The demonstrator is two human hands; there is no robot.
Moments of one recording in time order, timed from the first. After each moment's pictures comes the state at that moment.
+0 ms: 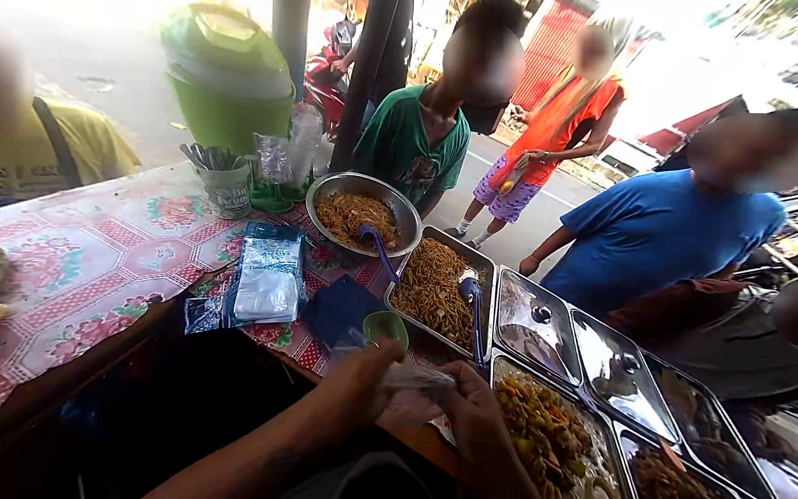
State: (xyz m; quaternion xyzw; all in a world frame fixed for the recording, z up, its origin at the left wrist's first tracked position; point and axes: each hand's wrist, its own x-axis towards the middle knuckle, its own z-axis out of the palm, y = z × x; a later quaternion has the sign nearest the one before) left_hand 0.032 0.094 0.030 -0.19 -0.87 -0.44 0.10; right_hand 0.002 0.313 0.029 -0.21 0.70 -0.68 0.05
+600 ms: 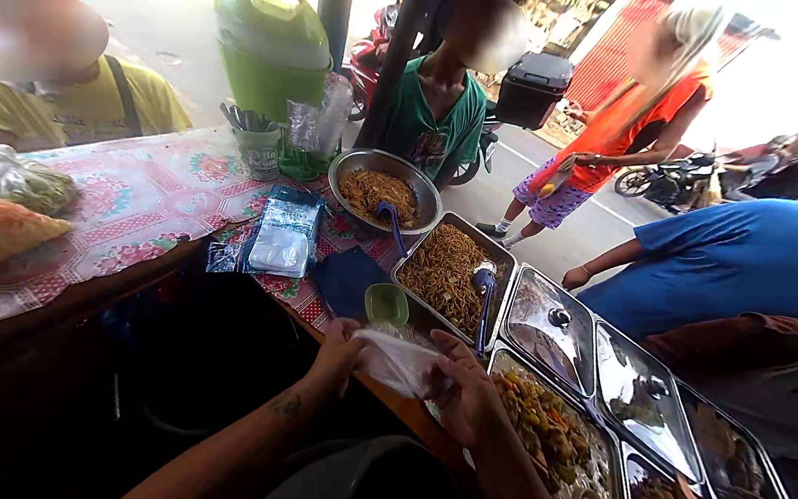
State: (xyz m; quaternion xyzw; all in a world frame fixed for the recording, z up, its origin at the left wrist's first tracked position) left_hand 0.041 0.153 -0.019 0.24 -0.54 -0.81 0.06; right_hand -0.003 0.340 0.045 -0.07 0.59 -0.76 0.27
